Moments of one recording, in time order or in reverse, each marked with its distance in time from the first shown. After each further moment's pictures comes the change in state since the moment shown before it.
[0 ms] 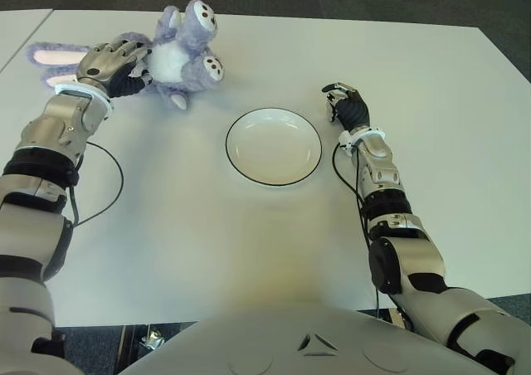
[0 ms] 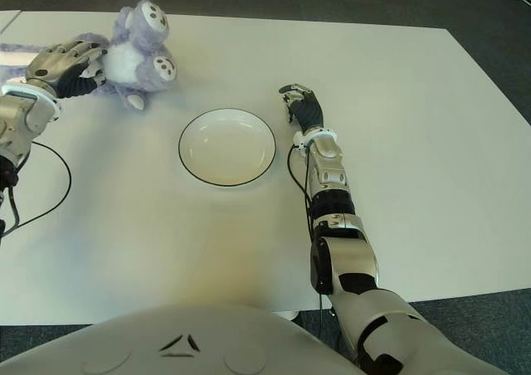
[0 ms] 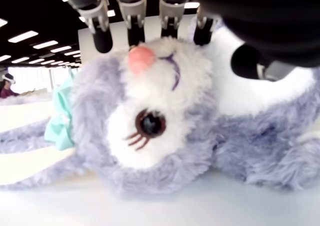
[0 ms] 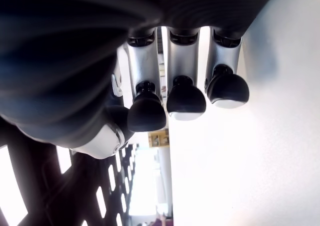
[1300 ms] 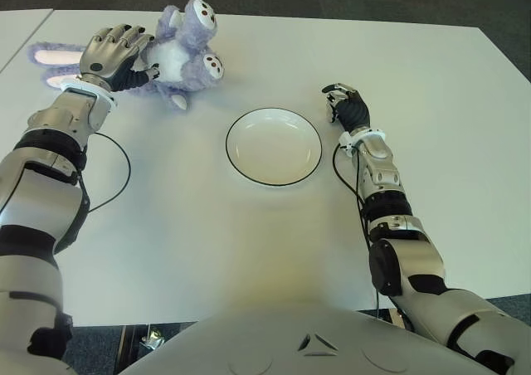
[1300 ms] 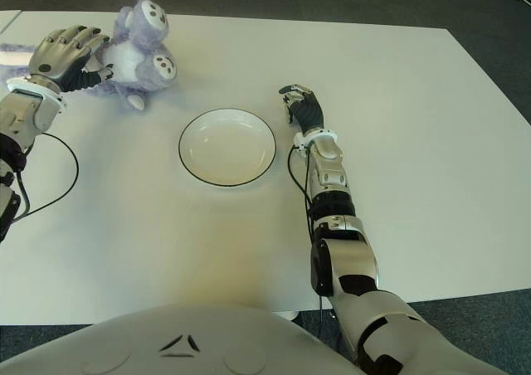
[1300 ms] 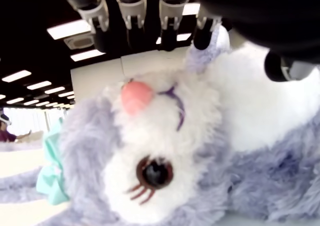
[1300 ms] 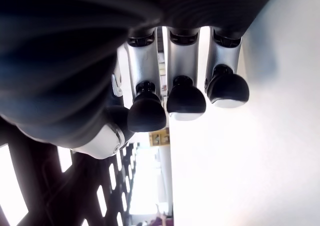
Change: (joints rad) left arm -0.171 -0.069 -0.197 0.379 0.050 -0.090 0.479; right arm 0.018 0.000 0.003 -0.026 0.000 0.000 0.011
